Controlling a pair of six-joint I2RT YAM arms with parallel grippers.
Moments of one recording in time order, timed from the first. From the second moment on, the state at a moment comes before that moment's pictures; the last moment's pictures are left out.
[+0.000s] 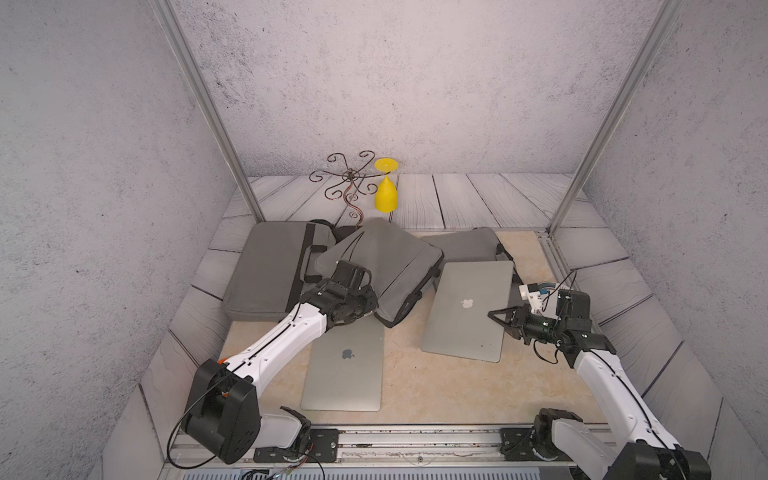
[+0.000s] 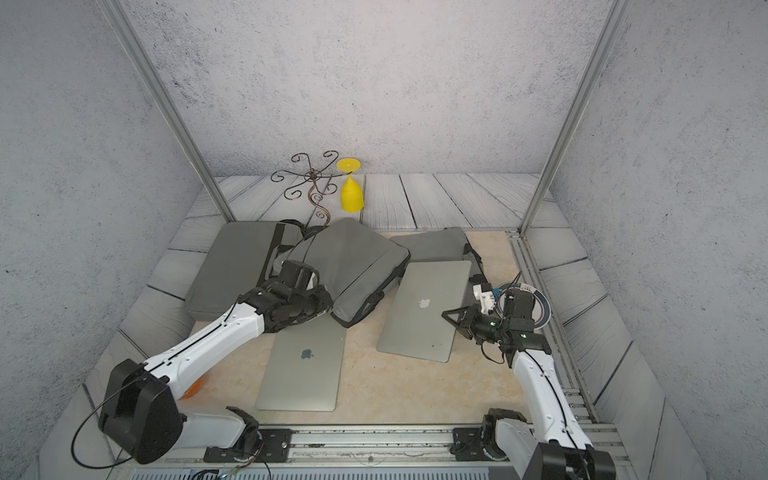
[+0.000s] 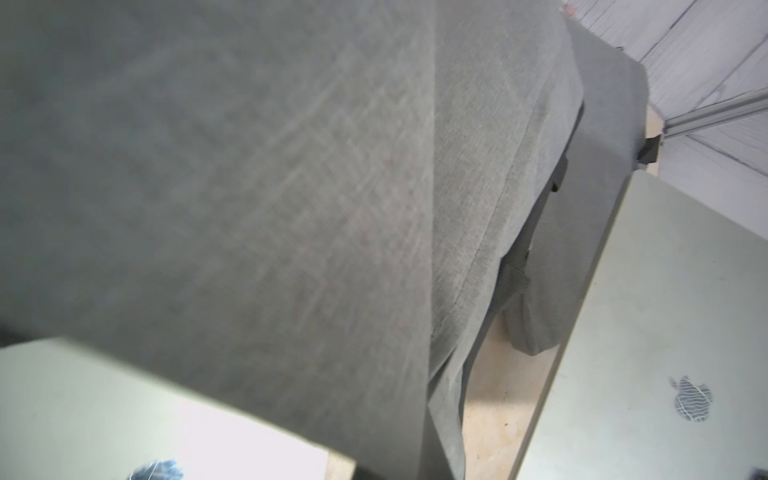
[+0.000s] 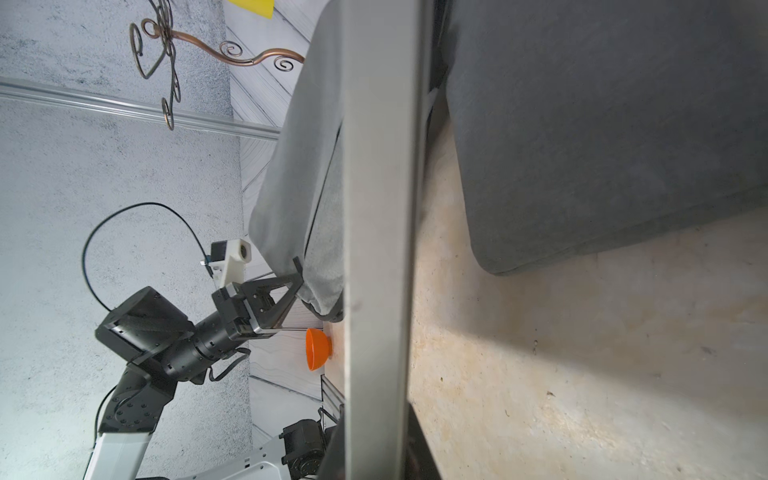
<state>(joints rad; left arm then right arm) -0.50 1.33 0.98 -0.56 0.10 -0.83 -0.11 0.98 0.62 -0.41 -0.99 0.67</state>
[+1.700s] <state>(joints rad) 0.13 1.30 0.75 -0.28 -0.10 -0.93 0.26 1.18 0.55 -0.11 -0.97 0.76</state>
